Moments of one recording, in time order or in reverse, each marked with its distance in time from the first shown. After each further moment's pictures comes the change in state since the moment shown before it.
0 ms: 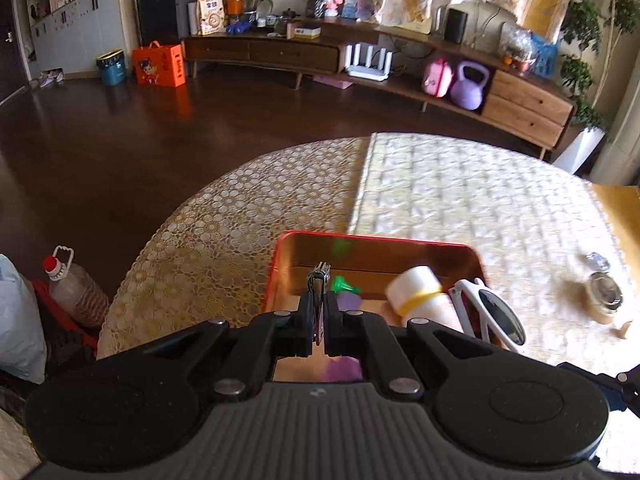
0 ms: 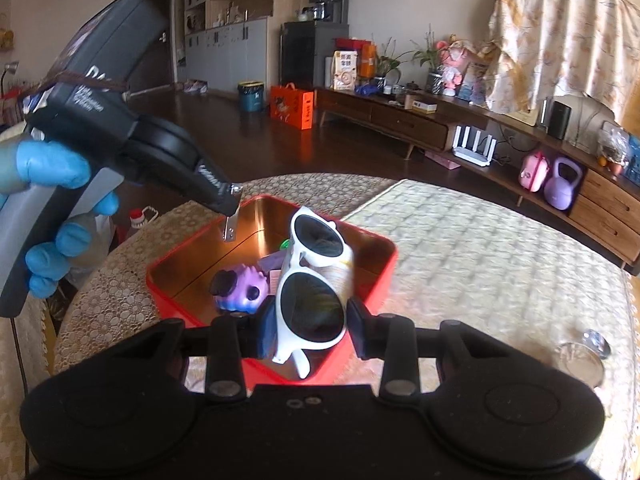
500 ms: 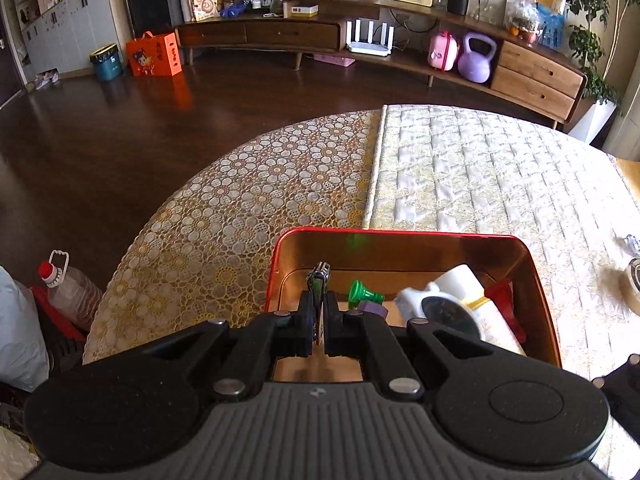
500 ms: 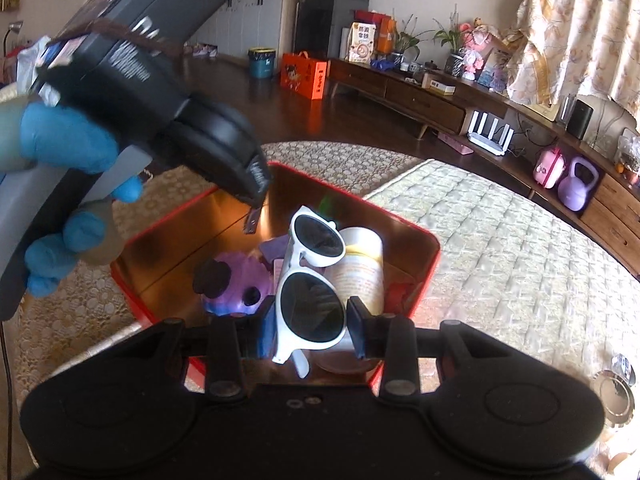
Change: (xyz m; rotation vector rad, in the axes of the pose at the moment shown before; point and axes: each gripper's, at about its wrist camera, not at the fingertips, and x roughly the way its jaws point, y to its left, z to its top) left arm 0.057 -0.002 0.007 0.050 0.057 0.022; right arm 0.058 0.018 0.004 -0.083 0.086 -0.014
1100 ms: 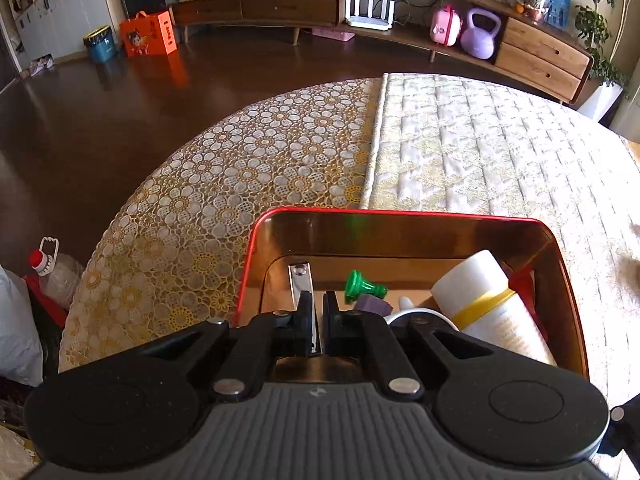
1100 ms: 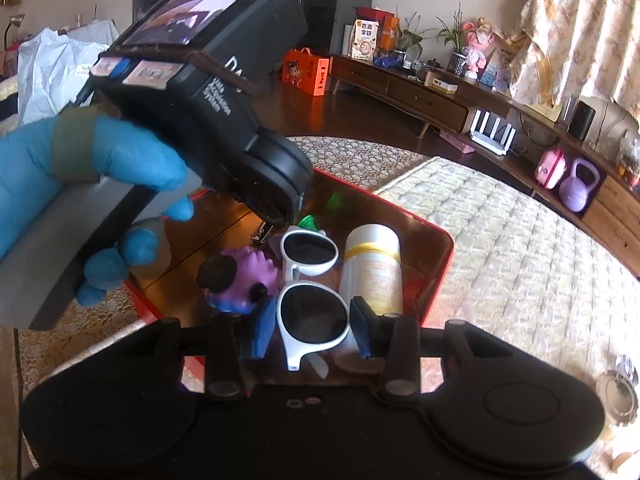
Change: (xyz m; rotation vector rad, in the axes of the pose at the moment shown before) left arm 0.032 -0.008 -0.001 0.002 0.072 0.005; right arm -0.006 0.002 -0.001 0.022 0.005 0.011
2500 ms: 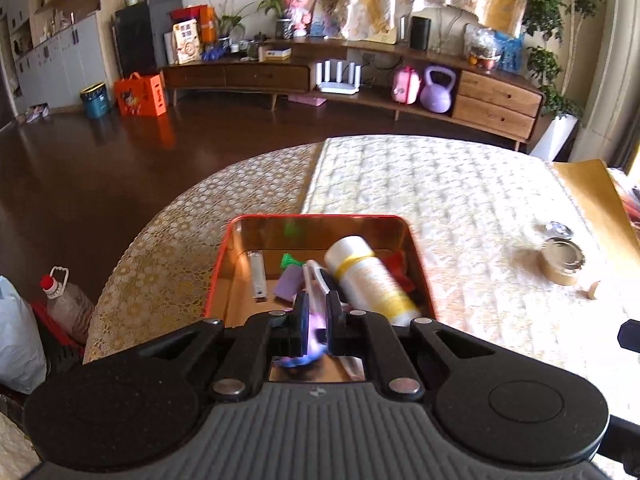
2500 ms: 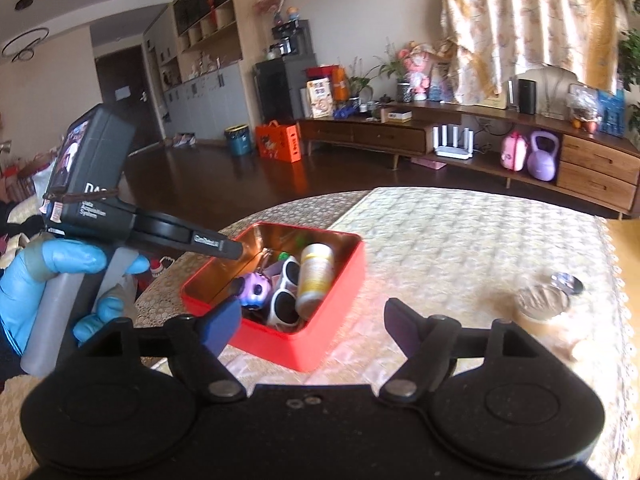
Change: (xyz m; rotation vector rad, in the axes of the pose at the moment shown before) left arm -0.135 -0.038 -0.066 0.032 -0.209 -0.059; right arm -0.161 -0.063 -0.065 0.276 -0.209 0.035
